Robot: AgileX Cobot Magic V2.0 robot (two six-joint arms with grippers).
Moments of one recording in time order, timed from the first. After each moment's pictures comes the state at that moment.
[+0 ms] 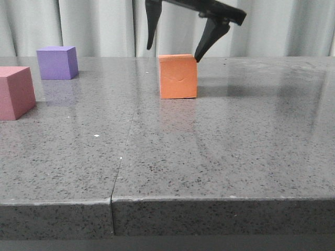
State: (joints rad) left arm 0.00 -0.01 0.00 -0.01 0.04 -0.05; right arm 0.48 2.08 -2.13 0.15 1.24 0.42
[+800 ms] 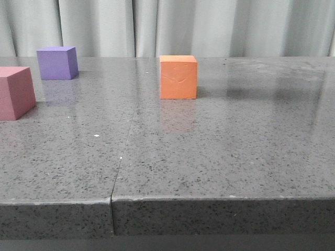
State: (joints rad) left arm 0.00 -0.01 0.00 -0.01 0.04 -0.05; right arm 0.48 1.87 -2.07 0.11 1.25 0.29
